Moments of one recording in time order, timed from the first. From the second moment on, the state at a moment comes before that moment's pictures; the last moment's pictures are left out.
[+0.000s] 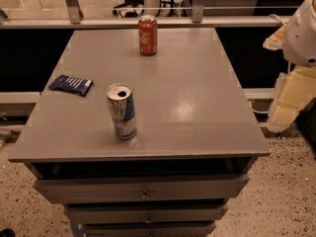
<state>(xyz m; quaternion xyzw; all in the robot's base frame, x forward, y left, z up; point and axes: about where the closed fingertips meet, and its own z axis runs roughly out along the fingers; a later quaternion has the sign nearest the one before) 0.438 -0.217 0.976 -0.60 0.78 -0.03 0.16</state>
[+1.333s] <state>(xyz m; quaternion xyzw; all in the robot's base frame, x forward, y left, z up) 0.475 -0.115 0.898 -0.58 0.77 0.09 0.25</state>
